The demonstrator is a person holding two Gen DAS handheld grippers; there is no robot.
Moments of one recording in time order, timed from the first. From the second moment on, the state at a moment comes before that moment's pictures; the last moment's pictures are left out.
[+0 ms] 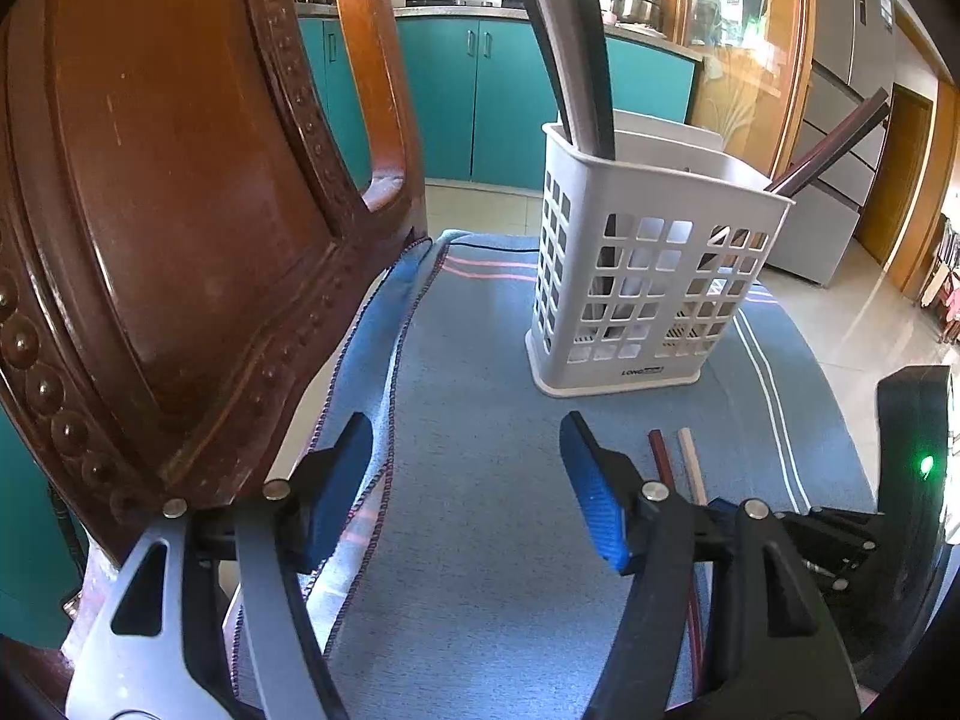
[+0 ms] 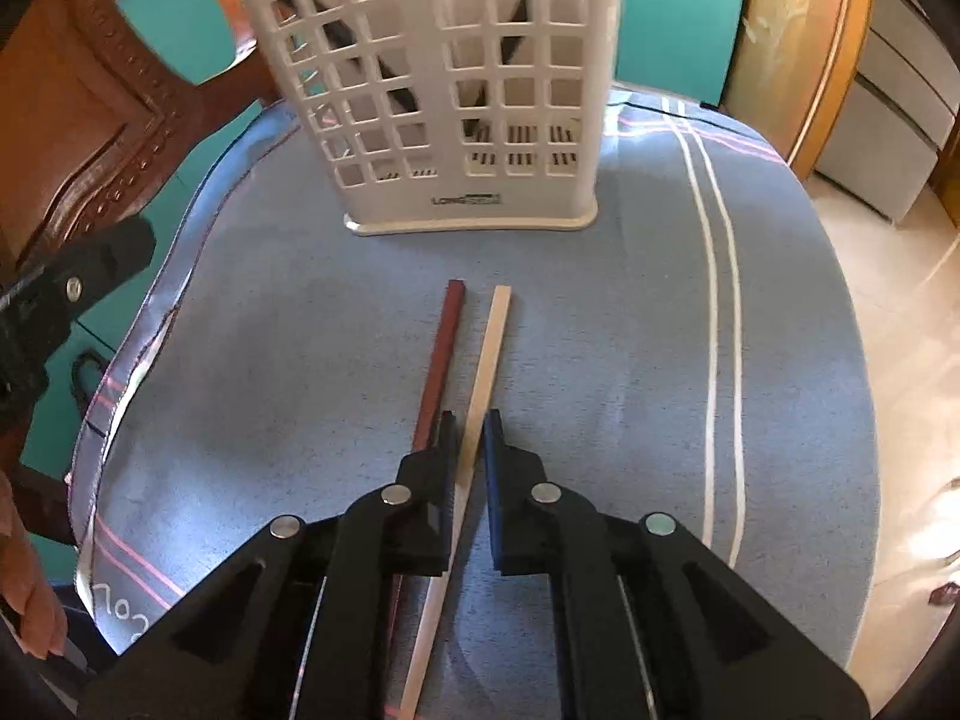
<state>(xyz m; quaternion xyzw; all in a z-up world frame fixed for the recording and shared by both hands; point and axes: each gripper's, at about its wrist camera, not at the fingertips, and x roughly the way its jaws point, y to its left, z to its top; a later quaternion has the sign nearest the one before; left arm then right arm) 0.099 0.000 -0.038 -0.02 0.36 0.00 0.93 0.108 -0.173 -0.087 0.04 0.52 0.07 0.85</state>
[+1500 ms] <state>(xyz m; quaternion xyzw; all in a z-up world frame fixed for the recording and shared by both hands) 0.104 -0.030 -0.065 -0.01 0.43 -0.06 0.90 0.106 -0.228 -0.089 0.09 0.53 0.01 0.84</state>
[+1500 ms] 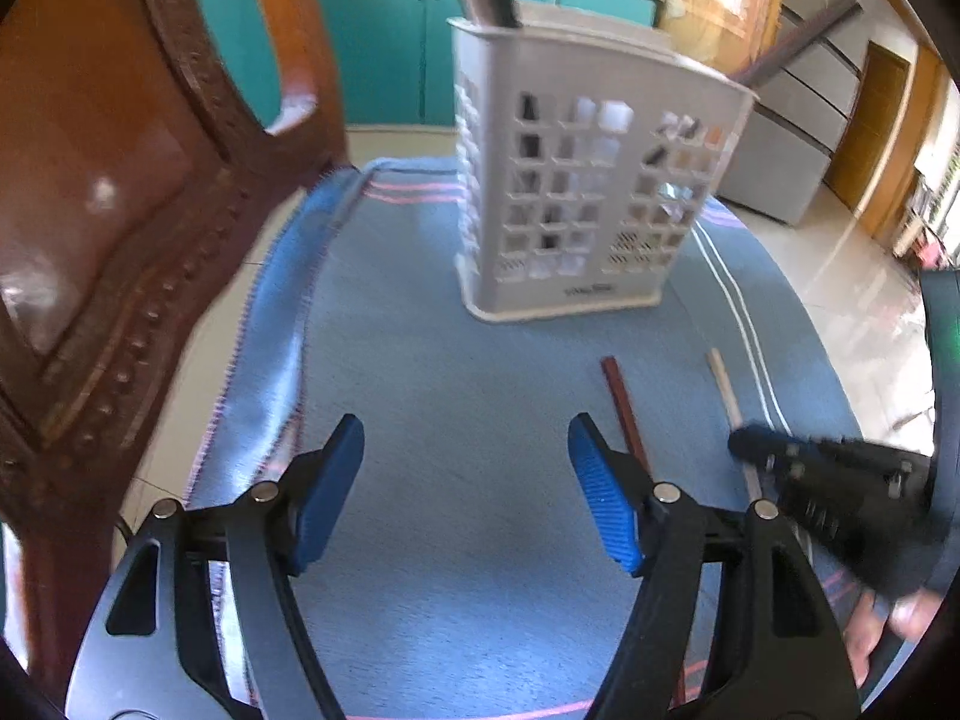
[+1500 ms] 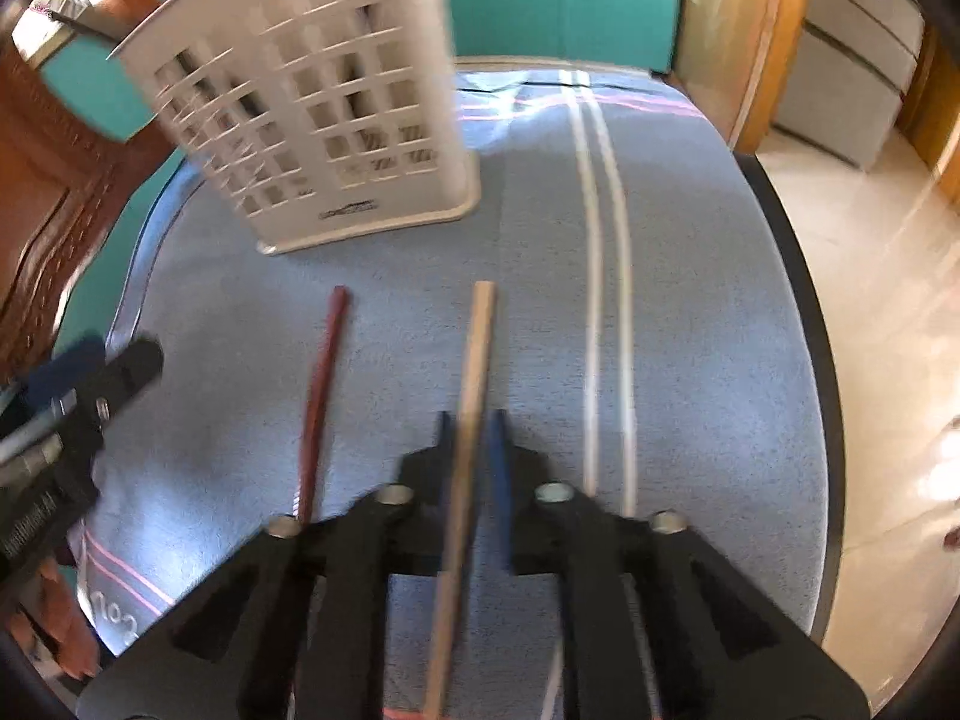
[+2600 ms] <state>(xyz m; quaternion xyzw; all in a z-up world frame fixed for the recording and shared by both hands) 0.094 -0.077 -0.097 0.06 0.48 -0.15 0.86 0.105 -0.248 -0.080 0.13 0.52 -0.01 0.85</state>
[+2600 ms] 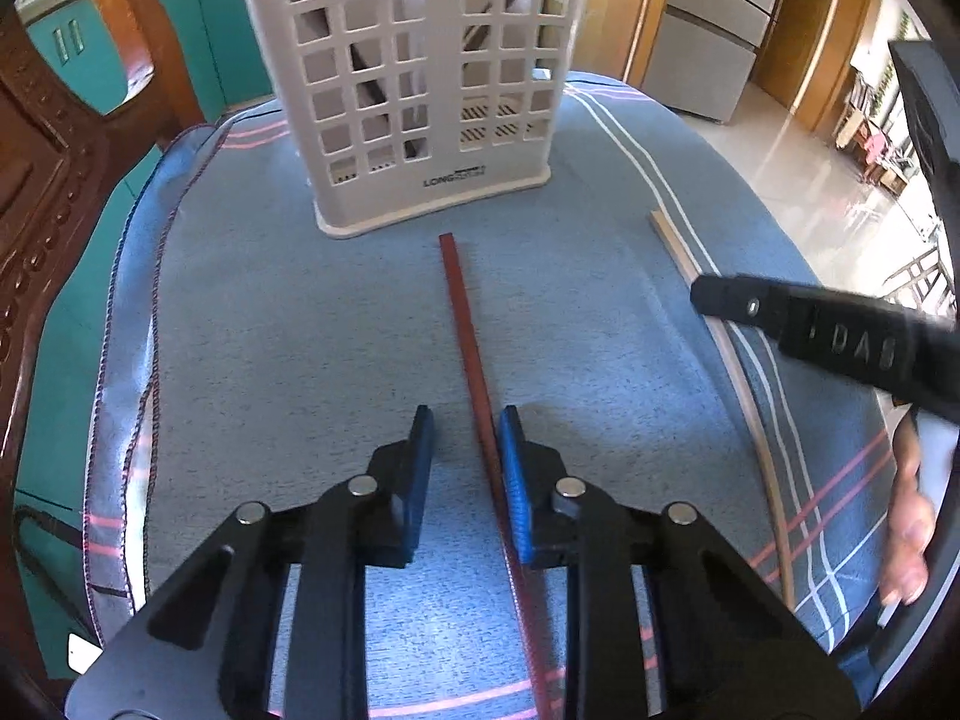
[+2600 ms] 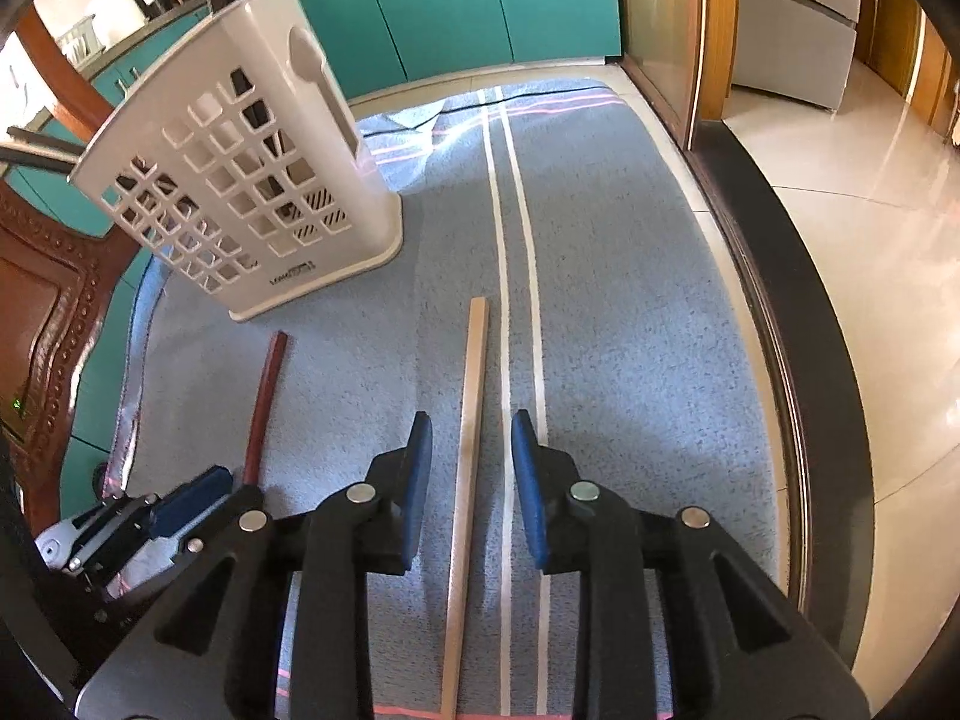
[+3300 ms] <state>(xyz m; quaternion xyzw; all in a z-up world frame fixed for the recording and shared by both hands) 0.103 -0.053 -0.095 0.04 0.49 -0.10 0.87 0.103 -0.211 -0.088 0.03 0.52 0.01 0.85</state>
